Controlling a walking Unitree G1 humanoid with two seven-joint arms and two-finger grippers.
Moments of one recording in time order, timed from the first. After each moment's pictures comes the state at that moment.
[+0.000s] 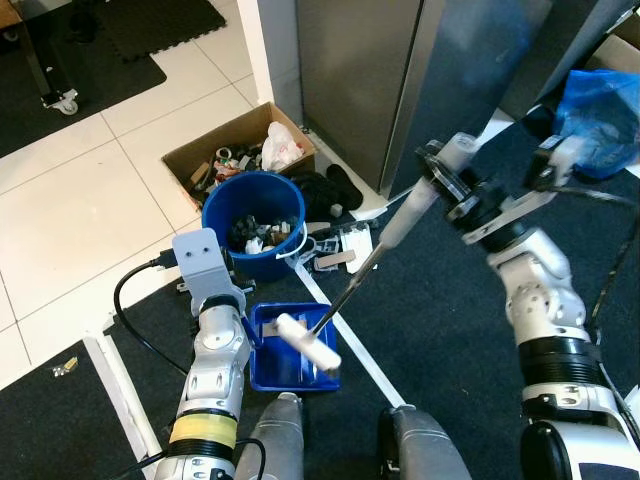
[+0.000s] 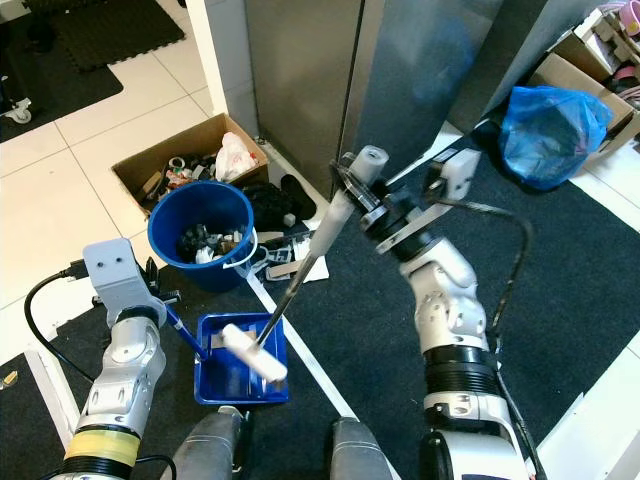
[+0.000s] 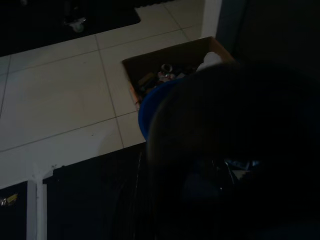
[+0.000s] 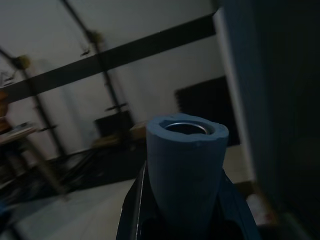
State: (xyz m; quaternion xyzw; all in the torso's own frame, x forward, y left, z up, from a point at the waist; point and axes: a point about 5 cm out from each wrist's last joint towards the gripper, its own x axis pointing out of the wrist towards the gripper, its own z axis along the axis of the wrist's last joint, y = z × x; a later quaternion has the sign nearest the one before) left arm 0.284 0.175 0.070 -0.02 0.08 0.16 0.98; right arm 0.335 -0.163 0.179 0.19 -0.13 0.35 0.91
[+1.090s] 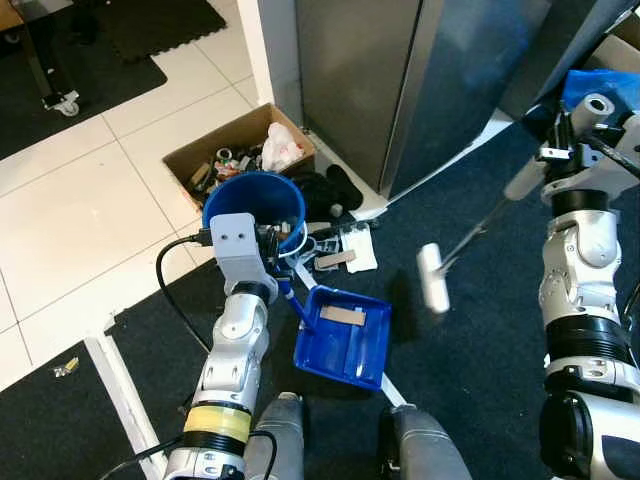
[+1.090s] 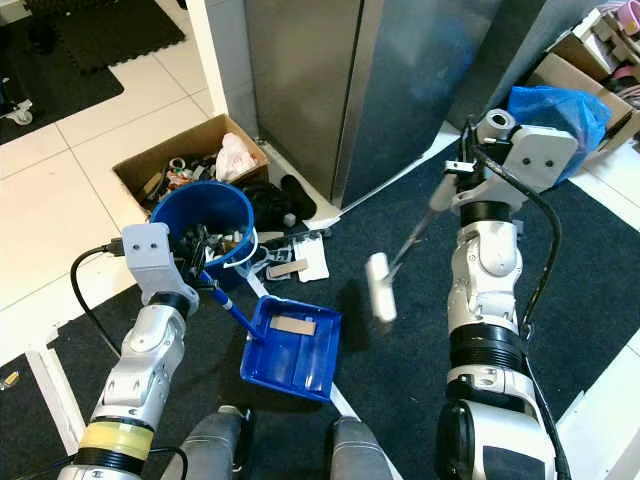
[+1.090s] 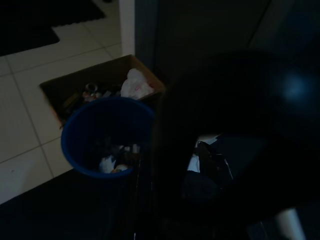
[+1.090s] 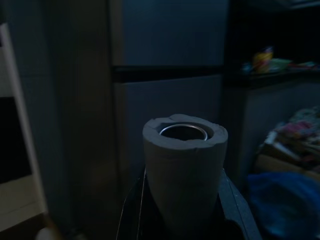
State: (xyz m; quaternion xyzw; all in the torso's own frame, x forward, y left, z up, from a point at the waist) left arm 0.295 0.139 0.089 -0.04 0.04 0.00 1.00; right arm 0.351 -0.238 0.189 0.04 -0.17 -0.07 0.98
